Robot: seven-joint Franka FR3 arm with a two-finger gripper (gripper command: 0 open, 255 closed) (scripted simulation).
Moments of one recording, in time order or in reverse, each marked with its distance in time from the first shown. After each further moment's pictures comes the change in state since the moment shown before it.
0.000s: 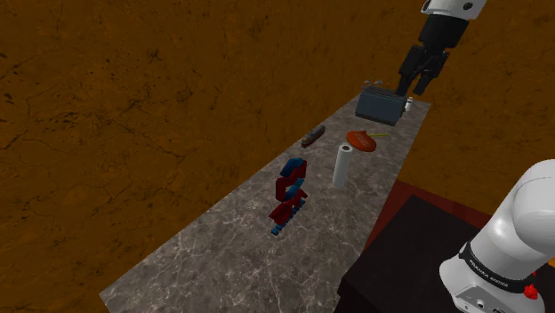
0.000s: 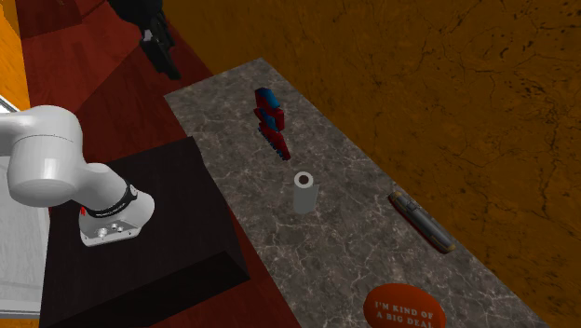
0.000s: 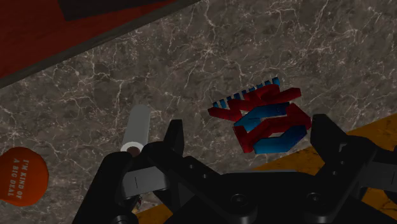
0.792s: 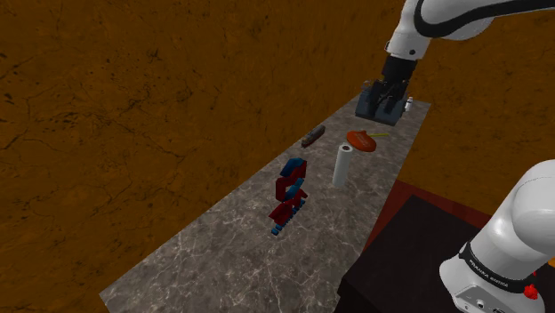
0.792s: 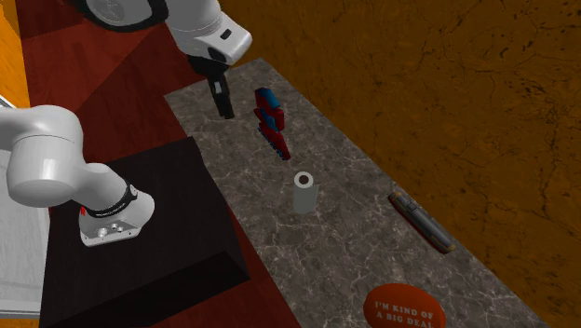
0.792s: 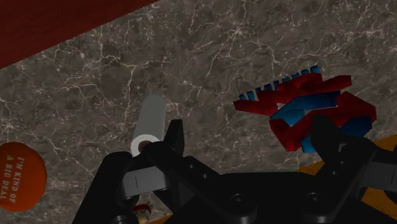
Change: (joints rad) arm -0.017 0.256 -0.076 -0.057 -0.049 0.265 -0.118
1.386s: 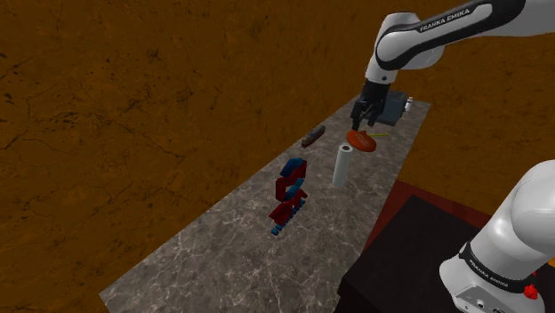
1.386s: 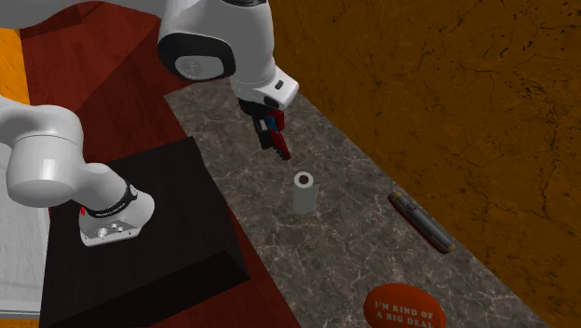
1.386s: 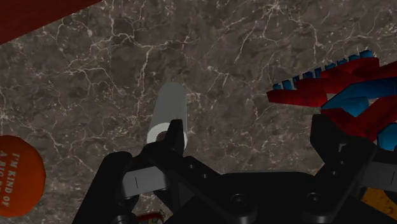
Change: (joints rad) arm -0.010 0.297 -0.073 0.050 -0.004 0.208 -0.114
